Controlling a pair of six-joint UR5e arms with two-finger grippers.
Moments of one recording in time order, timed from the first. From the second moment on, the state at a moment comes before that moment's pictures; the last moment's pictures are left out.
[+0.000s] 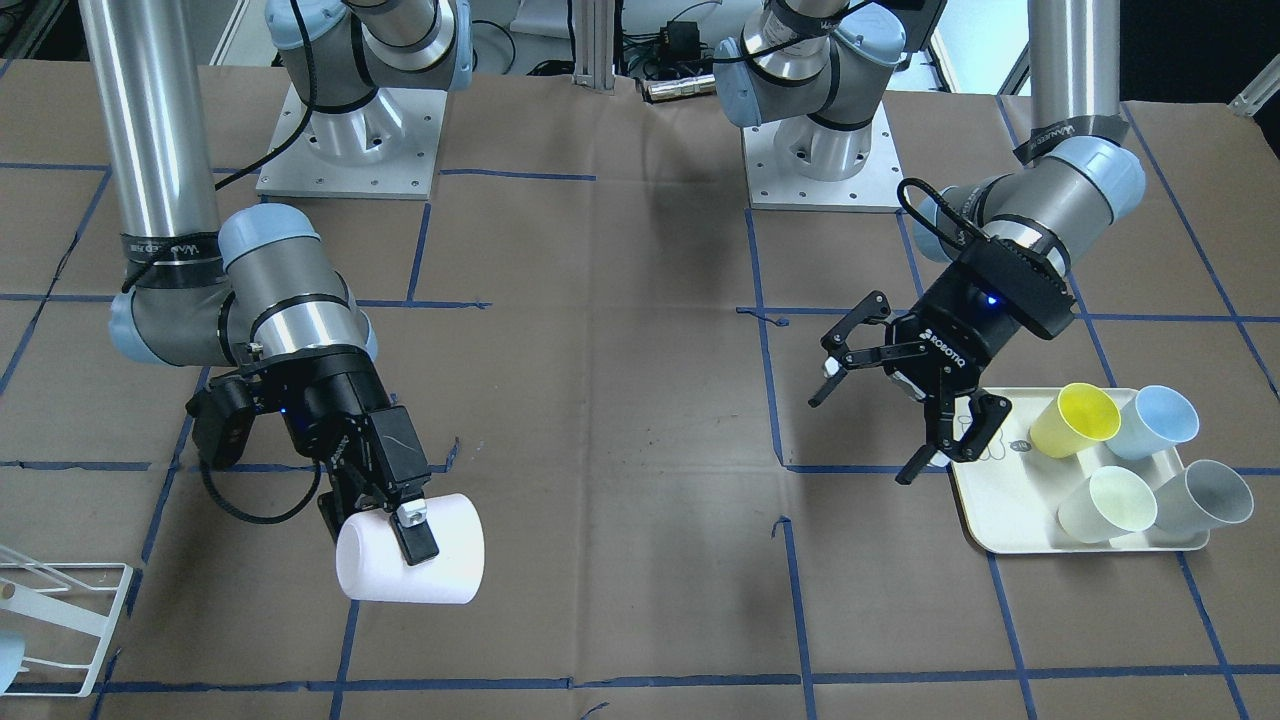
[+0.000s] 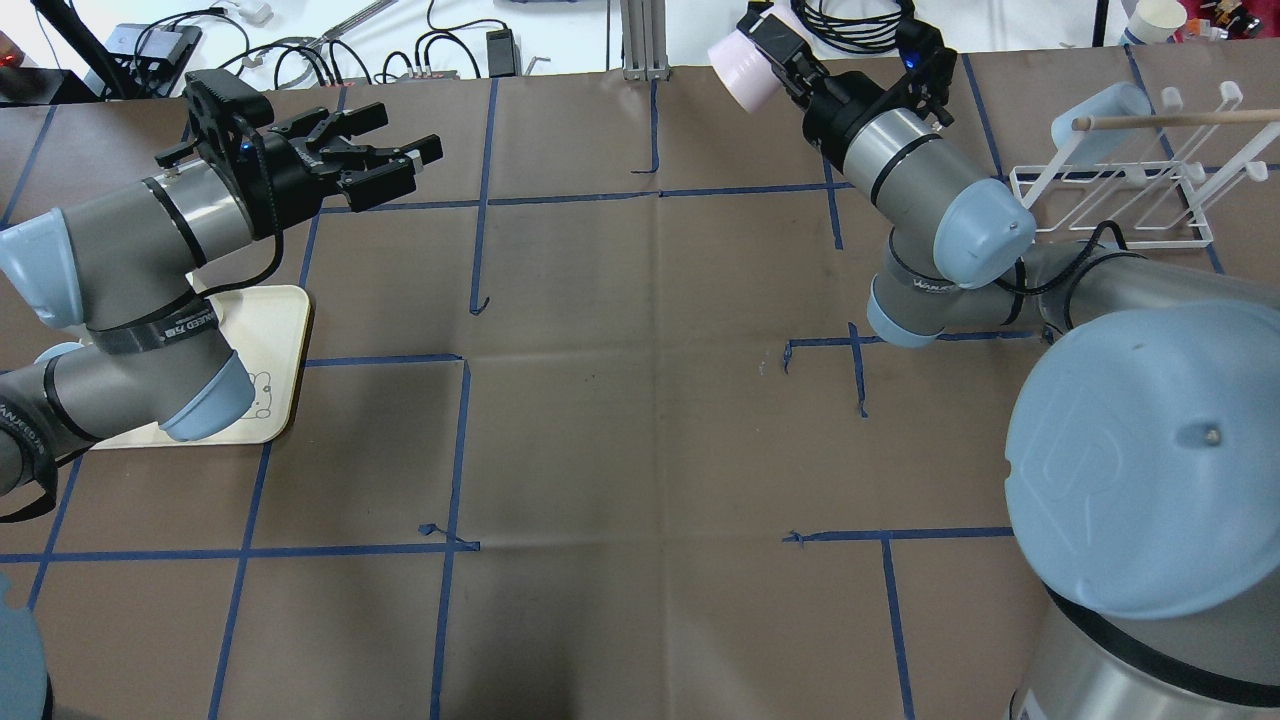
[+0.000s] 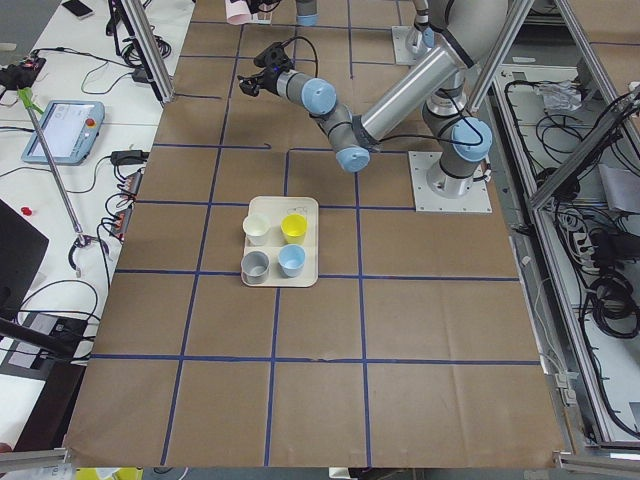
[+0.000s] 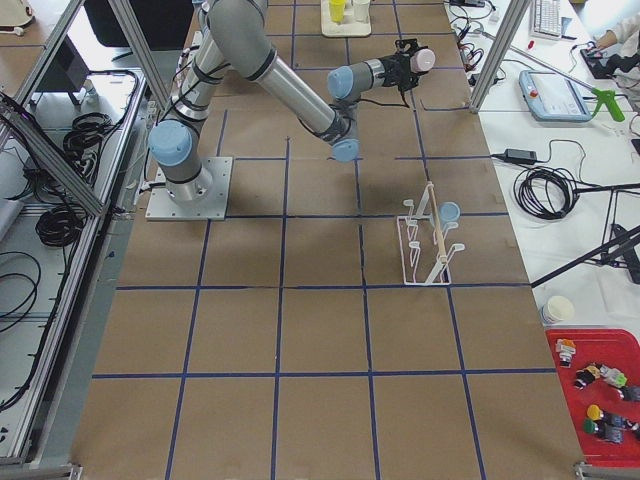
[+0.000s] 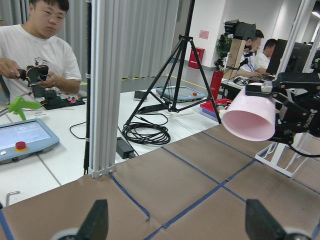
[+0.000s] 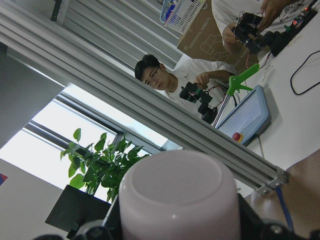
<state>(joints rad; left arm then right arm) -1.22 -1.85 -2.09 0.16 0.55 0.36 1.53 -0.97 1.83 -3.89 -1.03 0.92</state>
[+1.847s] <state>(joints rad) -1.47 -1.69 -1.53 -1.40 1.53 0.01 1.04 -1.04 1.77 -3.67 -1.25 -0.18</state>
